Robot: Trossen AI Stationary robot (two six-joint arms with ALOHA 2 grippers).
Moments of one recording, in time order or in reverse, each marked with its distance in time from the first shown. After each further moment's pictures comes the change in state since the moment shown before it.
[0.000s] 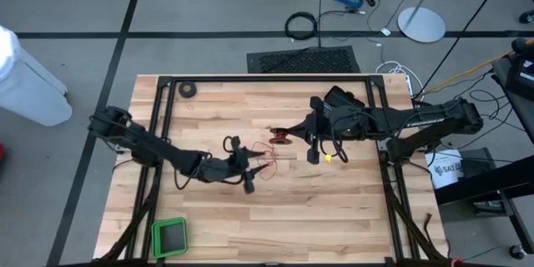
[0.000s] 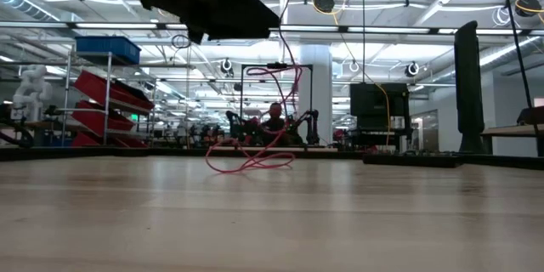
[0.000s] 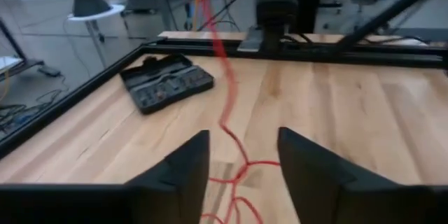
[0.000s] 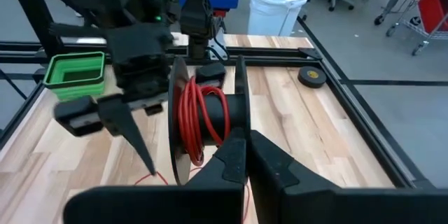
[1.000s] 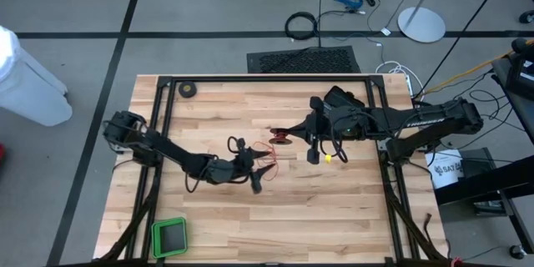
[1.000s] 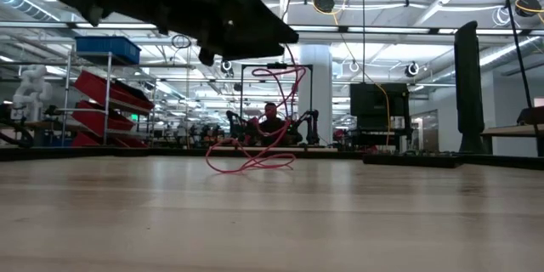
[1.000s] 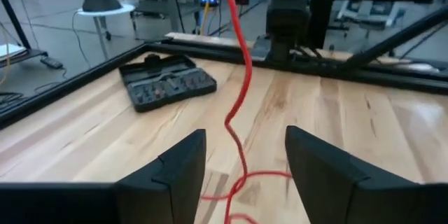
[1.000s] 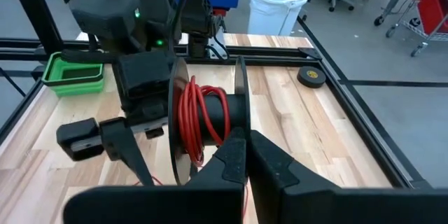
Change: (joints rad) left arm 0.023 0.152 0.000 0.232 -0.010 -0.052; right arm 0.000 0.000 0.000 -0.004 0.000 -0.006
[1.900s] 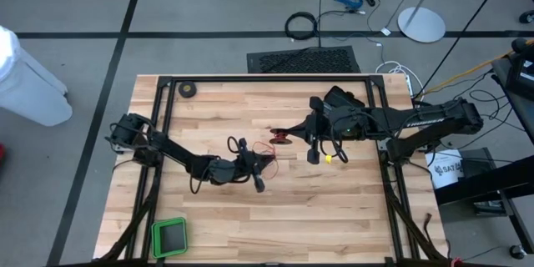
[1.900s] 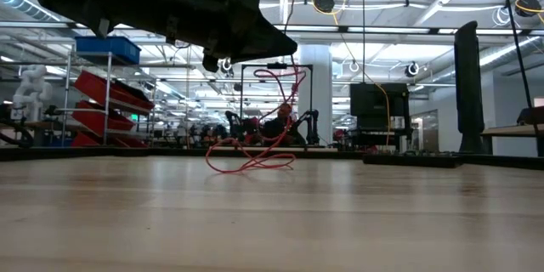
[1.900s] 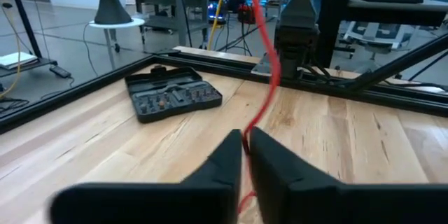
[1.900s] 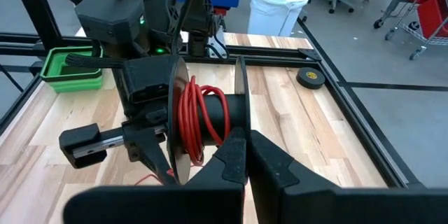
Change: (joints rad) left arm 0.014 0.079 0.000 0.153 -0.031 0.022; right arm 0.000 0.001 0.000 -0.002 0.000 -0.021
